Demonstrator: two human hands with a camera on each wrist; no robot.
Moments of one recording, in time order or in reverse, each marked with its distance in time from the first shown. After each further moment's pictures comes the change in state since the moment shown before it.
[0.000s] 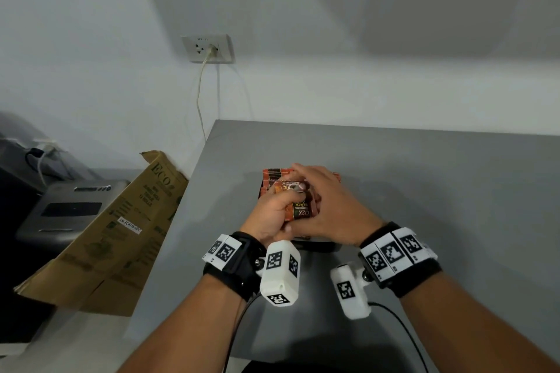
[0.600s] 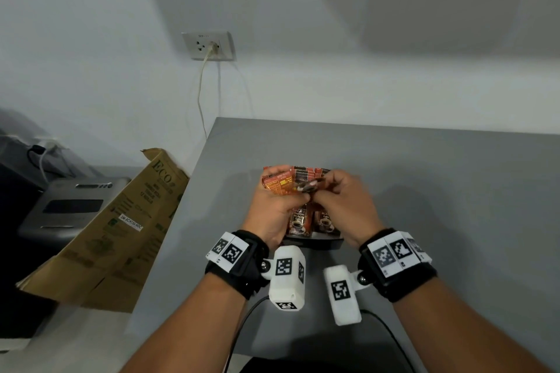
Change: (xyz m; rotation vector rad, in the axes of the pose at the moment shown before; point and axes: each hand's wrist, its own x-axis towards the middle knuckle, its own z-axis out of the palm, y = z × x) left_hand -0.003 -0.003 0.003 0.083 0.068 0.249; right_hand 0.001 0.015 0.014 0.459 0.408 0.262
